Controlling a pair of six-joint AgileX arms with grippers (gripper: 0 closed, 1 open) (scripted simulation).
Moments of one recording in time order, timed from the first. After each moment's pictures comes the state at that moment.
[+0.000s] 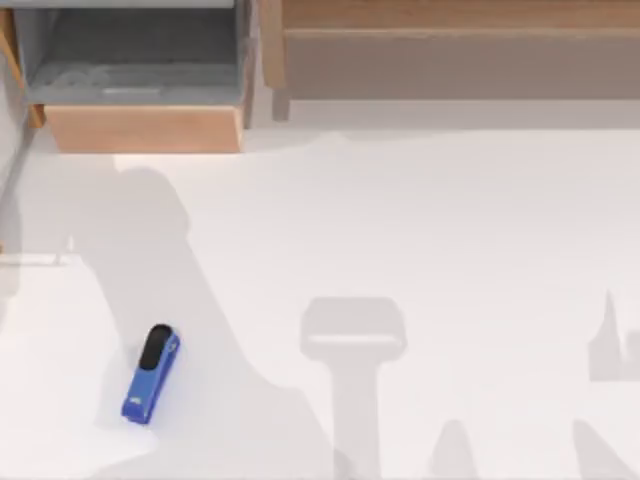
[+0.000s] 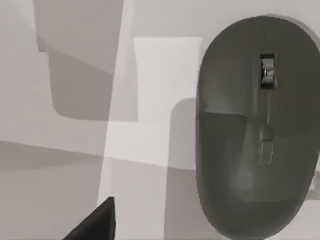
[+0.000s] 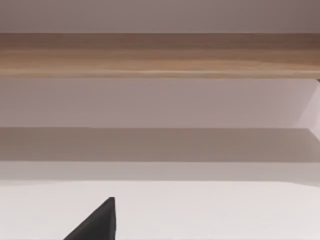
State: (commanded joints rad) left arm 0.34 2.55 2.40 -1.32 0.02 0.20; right arm 0.00 0.00 0.00 0.00 0.00 0.00
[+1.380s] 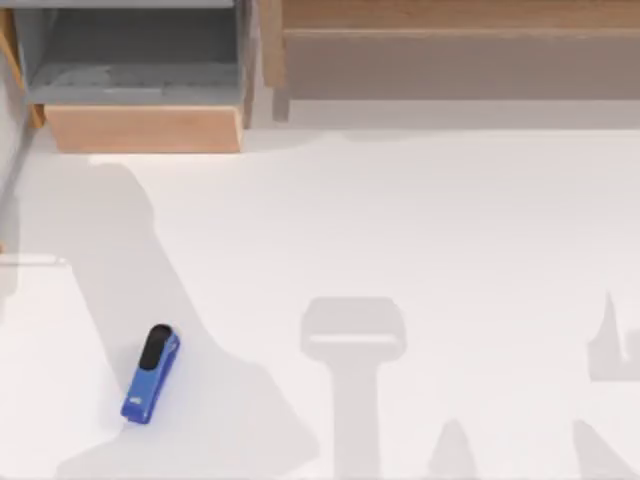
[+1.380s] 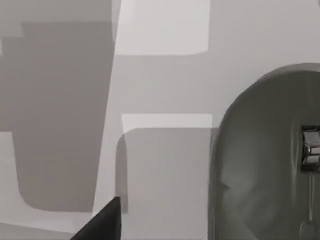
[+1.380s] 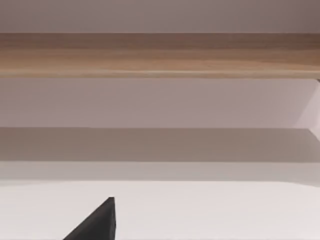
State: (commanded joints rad) left arm 0.32 2.62 2.39 -1.24 0.02 0.19; right arm 0.00 0.00 0.00 0.00 0.00 0.00
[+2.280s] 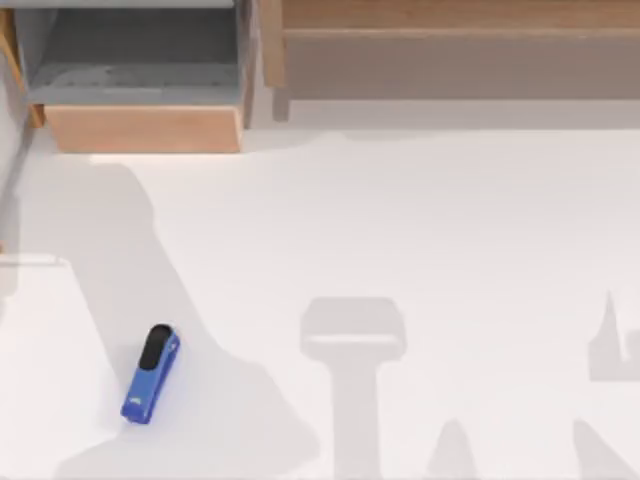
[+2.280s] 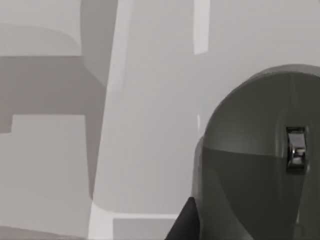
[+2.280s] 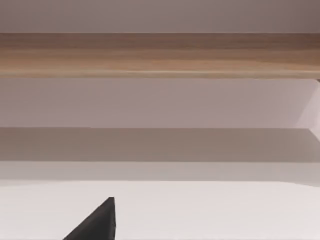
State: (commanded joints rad) left arm 0.32 2.62 2.39 -1.24 0.02 0.19; right arm 0.00 0.00 0.00 0.00 0.00 0.00
